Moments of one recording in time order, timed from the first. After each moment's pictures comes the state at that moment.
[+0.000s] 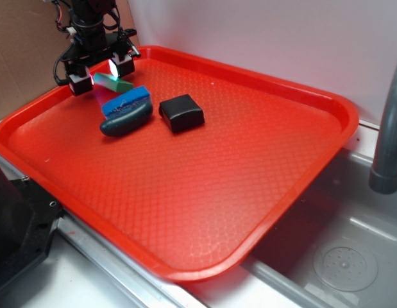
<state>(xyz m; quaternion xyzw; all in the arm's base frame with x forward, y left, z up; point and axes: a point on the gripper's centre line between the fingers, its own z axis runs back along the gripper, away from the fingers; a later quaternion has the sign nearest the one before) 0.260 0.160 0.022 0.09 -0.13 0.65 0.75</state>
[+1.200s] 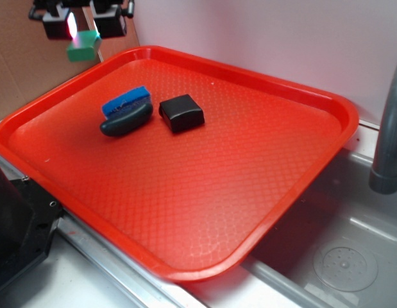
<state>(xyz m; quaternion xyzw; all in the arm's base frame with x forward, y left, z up) 0.223 0.058 0.142 0.05 -0.06 0.34 0.94</state>
